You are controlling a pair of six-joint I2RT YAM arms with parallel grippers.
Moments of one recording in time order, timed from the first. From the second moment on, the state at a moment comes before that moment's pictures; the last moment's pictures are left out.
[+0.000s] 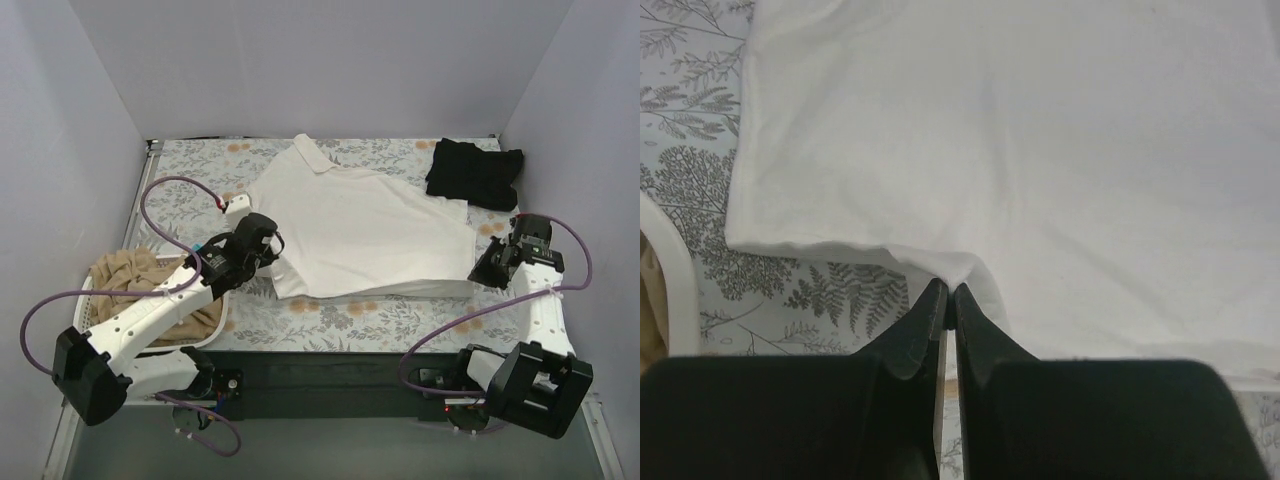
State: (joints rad) left arm -0.76 1.12 0.92 -0.60 -0.53 -0.85; right arm -0.31 1.05 0.77 -0.81 -0.20 0.30
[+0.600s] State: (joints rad) left arm -0.50 1.39 1.03 -0.38 -0.30 -0.62; right arm -0.31 1.42 0.96 -0.68 -0.23 0.30
